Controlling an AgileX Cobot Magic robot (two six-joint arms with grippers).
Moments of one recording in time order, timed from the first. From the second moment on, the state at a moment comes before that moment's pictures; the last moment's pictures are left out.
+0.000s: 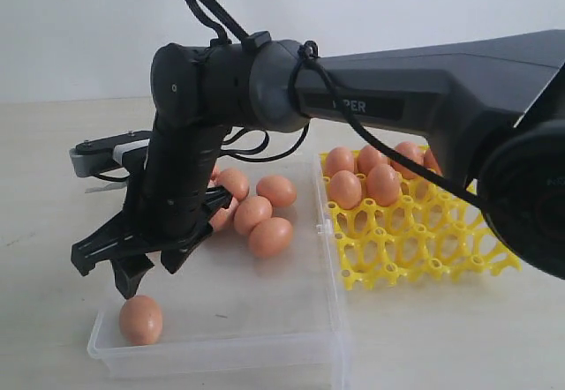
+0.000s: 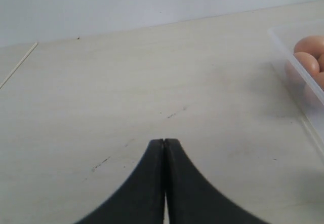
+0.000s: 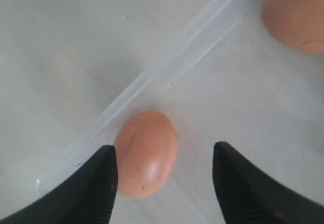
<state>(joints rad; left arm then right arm) 0.03 0.01 0.00 0.10 0.38 0.03 0.86 2.28 -1.85 0.36 1.04 -0.11</state>
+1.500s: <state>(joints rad) 0.03 0.01 0.00 0.10 0.38 0.03 0.87 2.34 -1.86 0.48 1.07 -0.10</state>
